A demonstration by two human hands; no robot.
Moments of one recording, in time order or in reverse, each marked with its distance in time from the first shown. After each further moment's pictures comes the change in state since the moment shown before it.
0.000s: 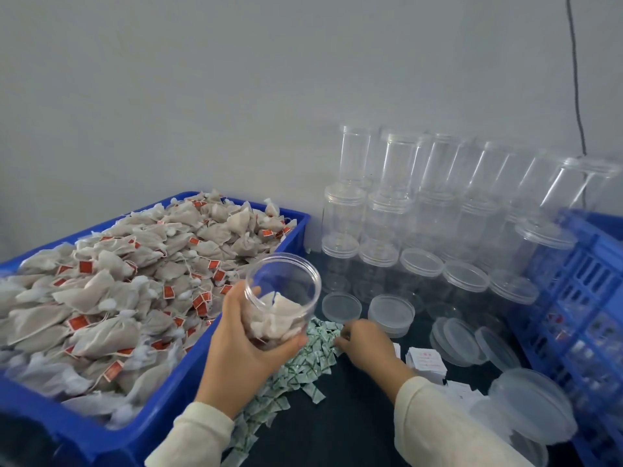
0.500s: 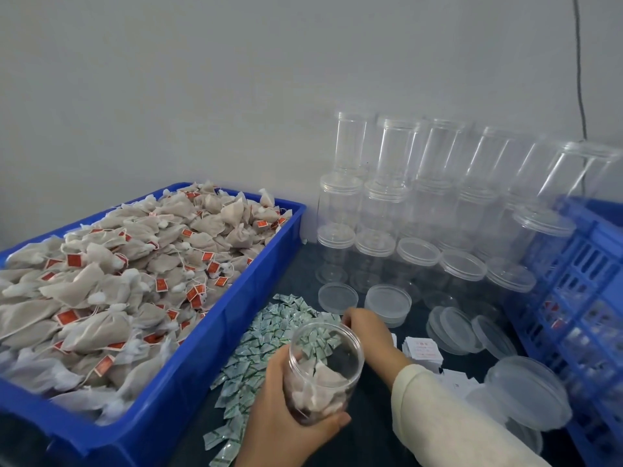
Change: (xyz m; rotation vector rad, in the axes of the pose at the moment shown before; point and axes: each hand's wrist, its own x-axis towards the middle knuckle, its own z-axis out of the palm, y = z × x) left_hand -0.075 -0.025 0.047 -0.159 -0.201 -0.156; right_hand 0.007 0.011 0.006 0.123 0.049 0.017
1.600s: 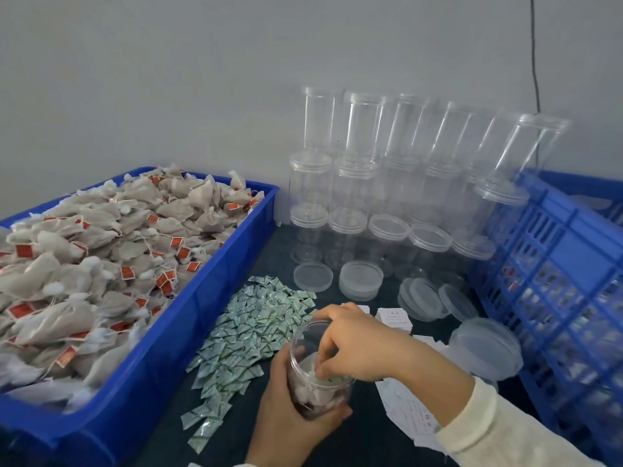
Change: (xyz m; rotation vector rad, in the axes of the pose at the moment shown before) left_hand -0.018 -0.019 0.037 -0.122 -0.074 -0.081; right_hand -0.117 -0.035 -0.078 -0.082 -0.384 -0.310
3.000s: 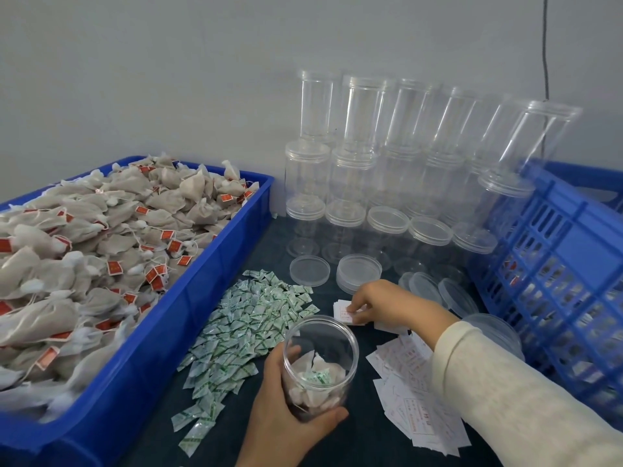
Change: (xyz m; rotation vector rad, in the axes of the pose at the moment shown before) left_hand 0.001 -0.011 -0.007 0.163 0.029 0.020; right_hand 0.066 0.118 -0.010 -0.165 0.010 0.185
